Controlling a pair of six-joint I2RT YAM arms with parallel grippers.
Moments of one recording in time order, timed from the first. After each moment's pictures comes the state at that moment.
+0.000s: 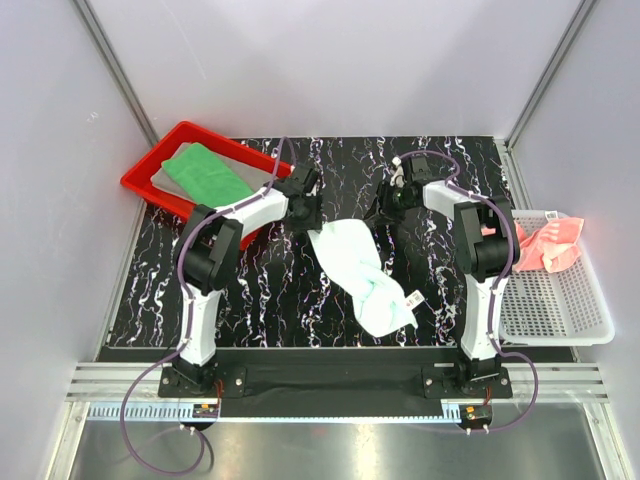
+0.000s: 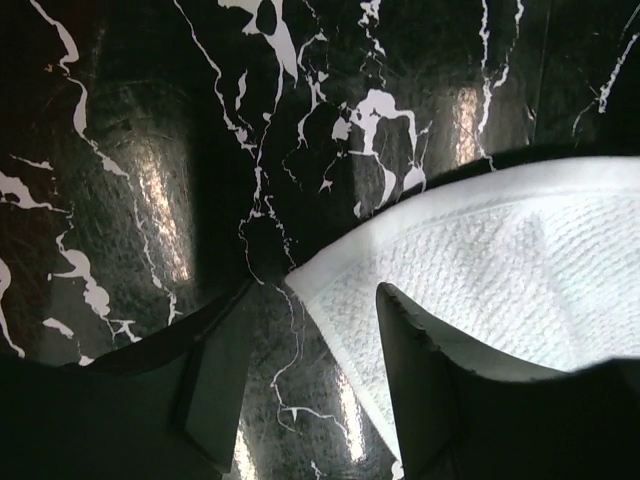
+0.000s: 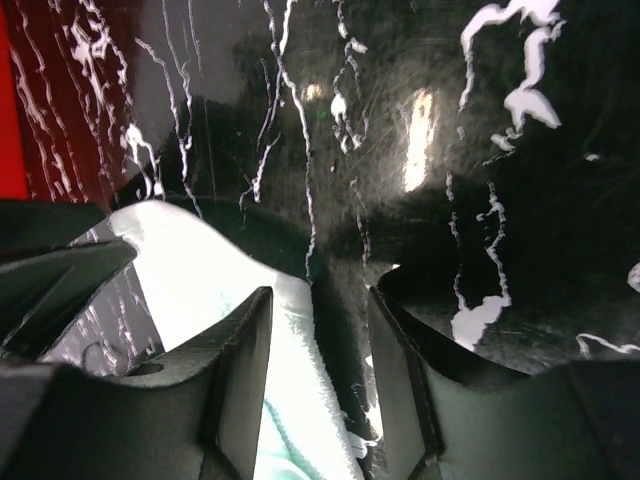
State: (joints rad) left arm -0.51 2.10 1.55 -0.52 -0.01 -0.44; right arm 0.21 2.15 1.49 -0.36 -0.49 0.41
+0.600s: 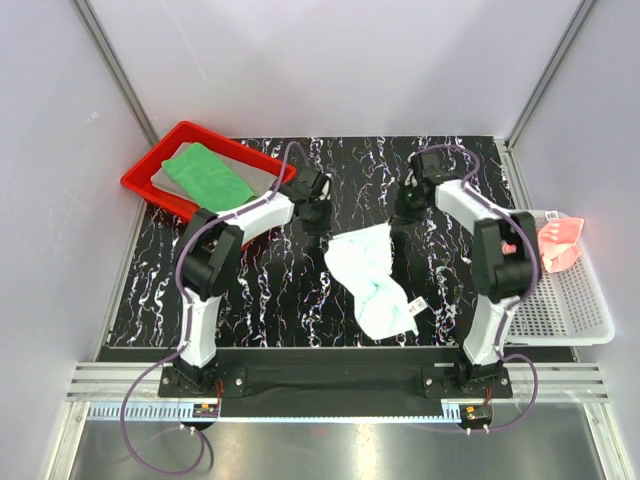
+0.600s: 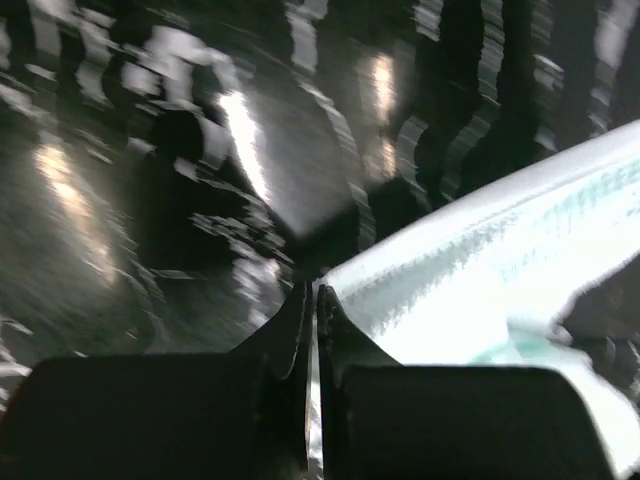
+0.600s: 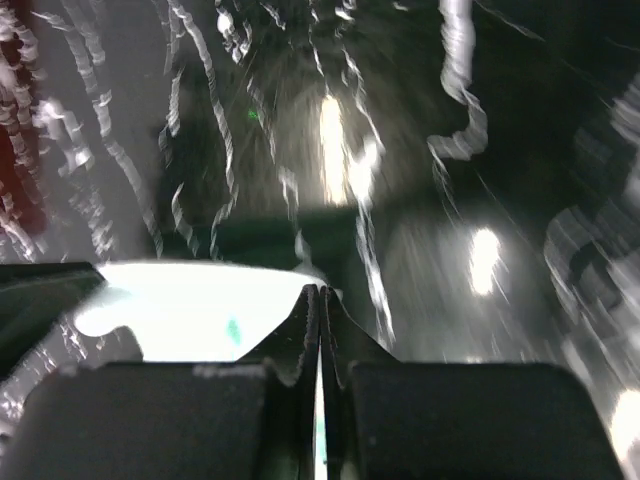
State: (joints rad) left arm -0.56 2.08 1.53 -0.47 0.18 -0.49; right arm 0.21 1.95 1.41 -0.52 -0.24 0.42
